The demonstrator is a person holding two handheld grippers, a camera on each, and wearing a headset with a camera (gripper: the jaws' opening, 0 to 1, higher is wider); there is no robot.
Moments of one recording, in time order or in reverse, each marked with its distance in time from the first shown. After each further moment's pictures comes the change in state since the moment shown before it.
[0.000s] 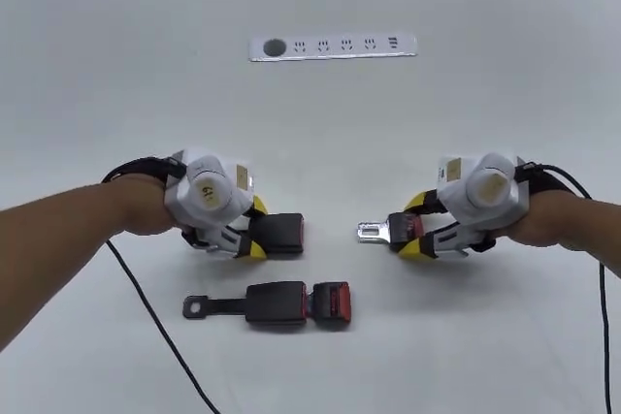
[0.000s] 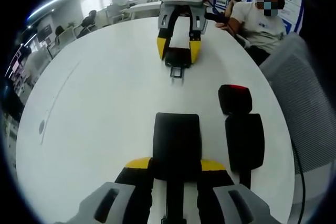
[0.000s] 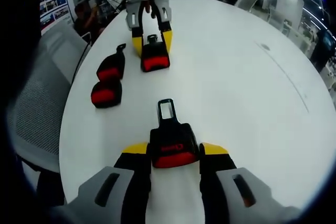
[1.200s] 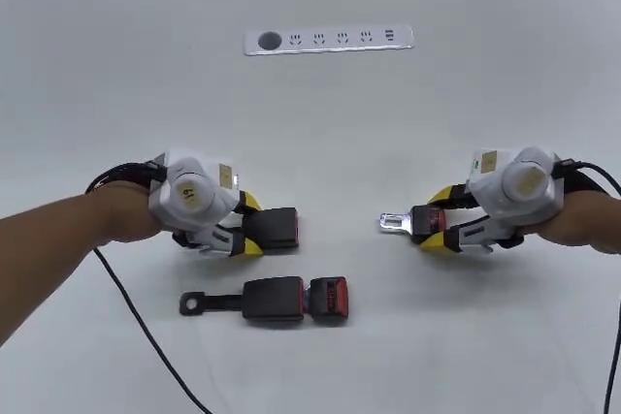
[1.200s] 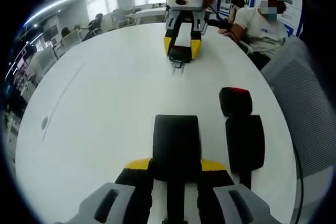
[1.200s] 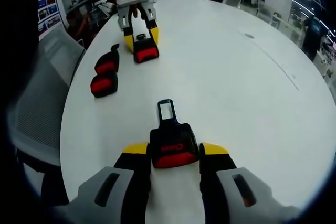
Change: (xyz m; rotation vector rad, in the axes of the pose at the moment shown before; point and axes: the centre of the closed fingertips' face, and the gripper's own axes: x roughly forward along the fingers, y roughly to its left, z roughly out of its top) left arm -0.001 0.002 0.000 -0.022 -0.060 0.031; right arm -0.028 -0.012 -0.032 0.082 -0.009 -0.047
